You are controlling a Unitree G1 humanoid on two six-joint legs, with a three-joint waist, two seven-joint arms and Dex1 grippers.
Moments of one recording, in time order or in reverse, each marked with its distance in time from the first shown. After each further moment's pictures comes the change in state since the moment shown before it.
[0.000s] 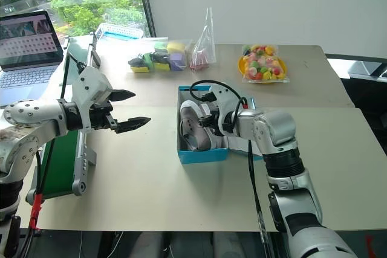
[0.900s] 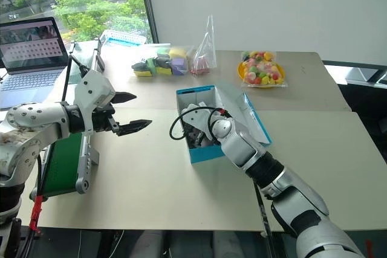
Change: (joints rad) left arm 0.019 -0.006 -0.015 -0.022 0.028 -0.002 0.010; right arm -0.004 -0.084 0.485 0.114 -0.602 -0.429 0.212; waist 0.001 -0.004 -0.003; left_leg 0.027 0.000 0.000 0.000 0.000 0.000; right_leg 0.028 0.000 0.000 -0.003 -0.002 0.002
